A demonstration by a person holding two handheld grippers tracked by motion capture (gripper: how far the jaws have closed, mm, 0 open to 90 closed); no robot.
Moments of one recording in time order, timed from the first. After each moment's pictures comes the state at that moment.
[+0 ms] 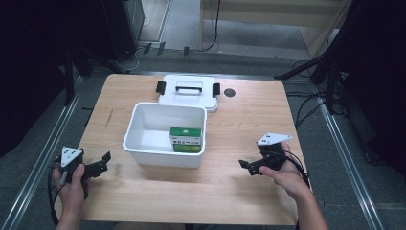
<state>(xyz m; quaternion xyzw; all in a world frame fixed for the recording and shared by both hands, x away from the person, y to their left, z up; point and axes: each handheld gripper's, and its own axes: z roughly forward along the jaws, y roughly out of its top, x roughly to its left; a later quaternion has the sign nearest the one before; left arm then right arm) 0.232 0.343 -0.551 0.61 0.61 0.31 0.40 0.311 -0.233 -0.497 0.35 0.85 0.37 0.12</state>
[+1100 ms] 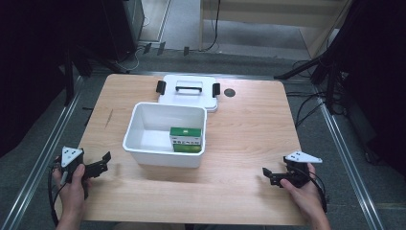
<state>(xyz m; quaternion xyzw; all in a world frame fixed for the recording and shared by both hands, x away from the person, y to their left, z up) 0.231 0.343 -0.551 0.61 0.61 0.32 0.39 0.276 -0.310 -0.540 0.47 0.78 0.38 0.17</state>
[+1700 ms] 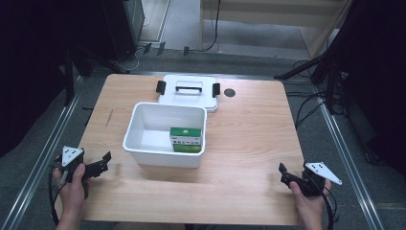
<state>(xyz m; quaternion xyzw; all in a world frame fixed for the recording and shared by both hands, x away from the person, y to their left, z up) 0.234 0.342 -0.551 0.62 0.60 0.31 0.39 0.243 -0.330 -0.540 0.58 0.64 0.40 0.30</state>
